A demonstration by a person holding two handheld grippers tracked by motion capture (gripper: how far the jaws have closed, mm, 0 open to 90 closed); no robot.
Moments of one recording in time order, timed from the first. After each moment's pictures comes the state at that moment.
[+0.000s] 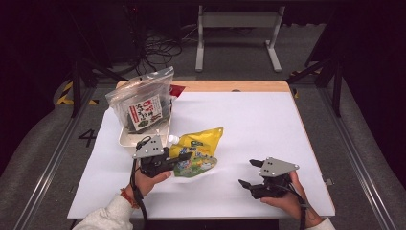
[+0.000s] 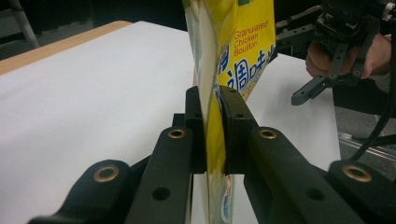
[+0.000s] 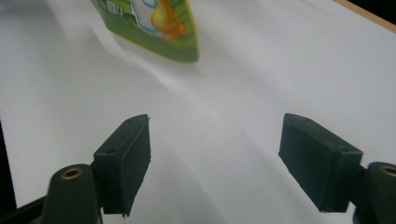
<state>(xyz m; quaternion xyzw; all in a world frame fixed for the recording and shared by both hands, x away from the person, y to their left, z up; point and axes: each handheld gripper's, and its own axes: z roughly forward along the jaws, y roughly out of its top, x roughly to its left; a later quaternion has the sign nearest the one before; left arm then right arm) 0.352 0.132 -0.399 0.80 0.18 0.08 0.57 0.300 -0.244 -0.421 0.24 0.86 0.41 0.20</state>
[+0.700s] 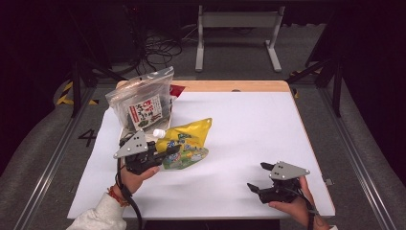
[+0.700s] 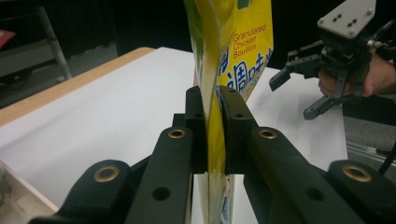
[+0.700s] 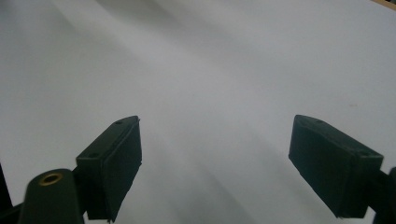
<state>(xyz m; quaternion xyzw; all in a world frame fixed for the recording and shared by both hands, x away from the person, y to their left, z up) 0.345 0.159 -0.371 0.77 0.17 0.13 0.60 0.292 -0.265 -0.432 0.29 0.84 0.41 0.20</state>
